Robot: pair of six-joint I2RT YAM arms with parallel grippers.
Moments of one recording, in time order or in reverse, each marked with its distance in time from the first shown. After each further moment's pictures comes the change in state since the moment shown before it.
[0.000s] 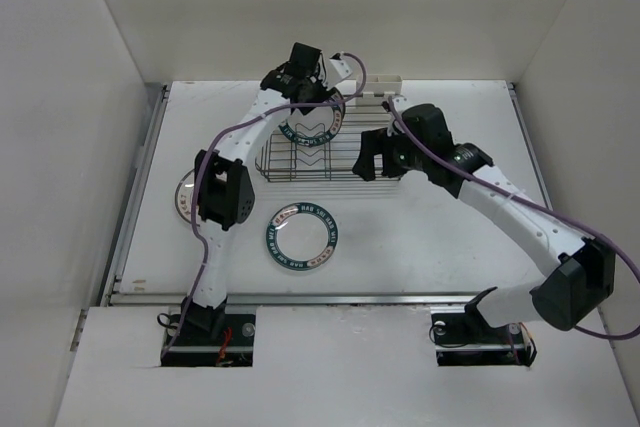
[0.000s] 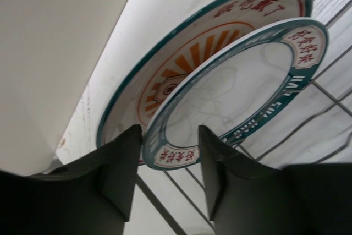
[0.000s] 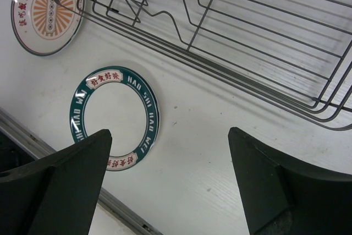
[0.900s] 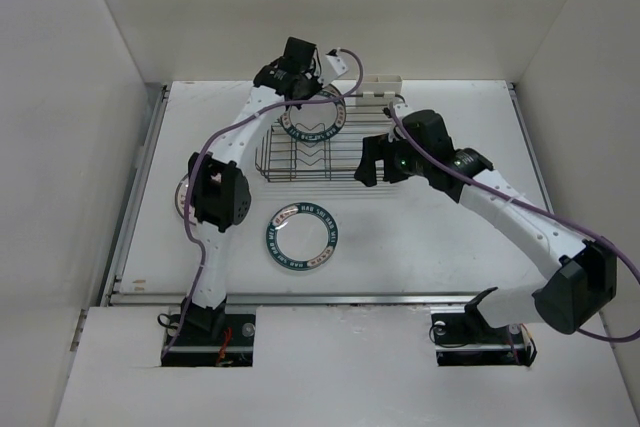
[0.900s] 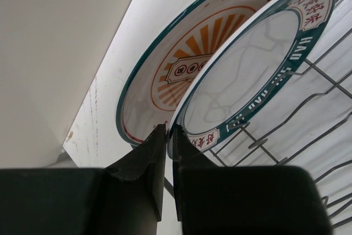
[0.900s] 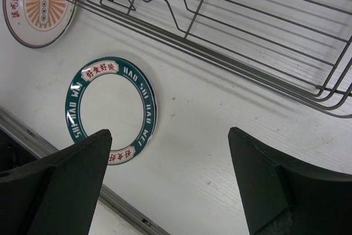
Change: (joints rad) left arm 0.011 -0.030 0.022 -0.055 -0.005 0.027; right arm 0.000 -0.021 -0.053 0.007 -0.002 0.011
